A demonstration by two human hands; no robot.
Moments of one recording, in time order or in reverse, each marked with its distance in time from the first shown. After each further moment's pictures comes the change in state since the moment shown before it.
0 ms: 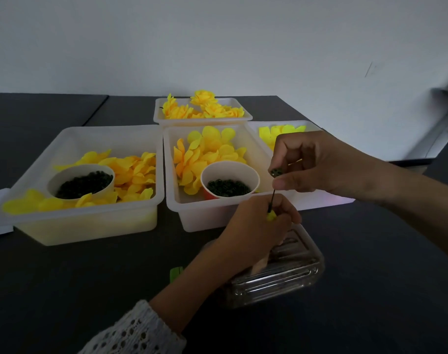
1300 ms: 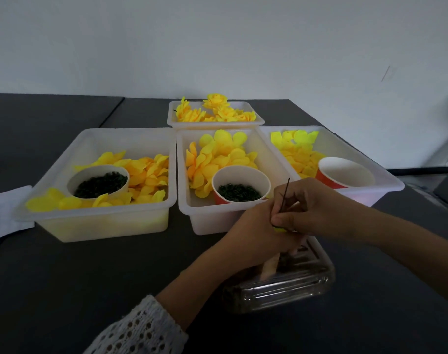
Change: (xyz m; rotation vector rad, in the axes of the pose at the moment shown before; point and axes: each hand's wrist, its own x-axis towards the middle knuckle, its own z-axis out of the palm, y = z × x) left_hand 0.004 -0.015 -0.011 0.013 -0.082 0.022; right_hand -0.002 0.041 0.028 -0.117 -0.081 0.000
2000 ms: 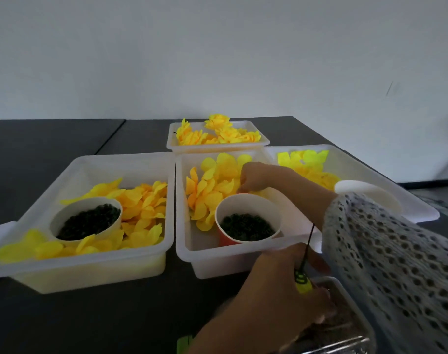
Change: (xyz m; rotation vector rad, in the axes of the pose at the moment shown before) left_hand -0.002 -0.002 0.001 -0.085 -0.006 -0.067; right_hand 0.218 0.074 -0.027 -0.749 -0.099 0.403
